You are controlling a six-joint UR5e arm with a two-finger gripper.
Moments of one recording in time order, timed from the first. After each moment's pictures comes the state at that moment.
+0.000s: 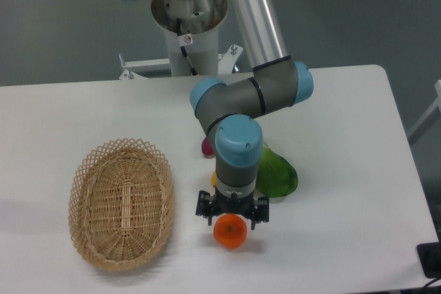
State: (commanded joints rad) arm 2.35 -2.16 -1.55 -0.82 1.48 0.48
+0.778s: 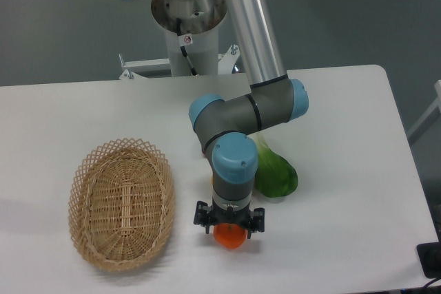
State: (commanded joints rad) arm 2.33 -2.21 -1.56 -0.78 1.51 0.48
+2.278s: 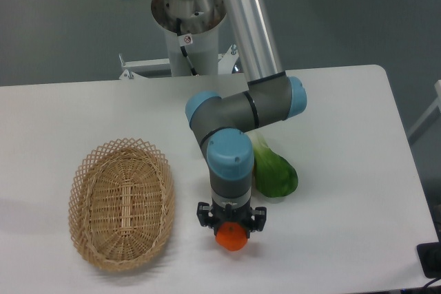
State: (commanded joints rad) arm 2.35 -2.10 -1.50 -0.78 1.52 0.51
